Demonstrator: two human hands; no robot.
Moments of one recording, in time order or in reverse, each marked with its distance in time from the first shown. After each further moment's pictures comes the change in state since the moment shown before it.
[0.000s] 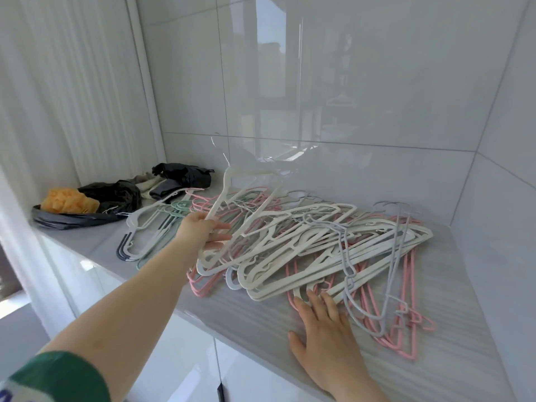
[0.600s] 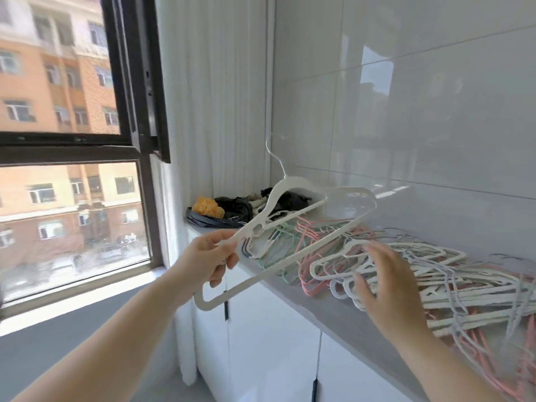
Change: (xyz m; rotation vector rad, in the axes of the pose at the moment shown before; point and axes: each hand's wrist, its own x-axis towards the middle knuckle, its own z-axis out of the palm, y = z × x) left_hand -0.195 0.034 -0.163 0.140 0.126 0.213; right_hand -0.003 -0.097 -0.068 0.244 0.783 -0.474
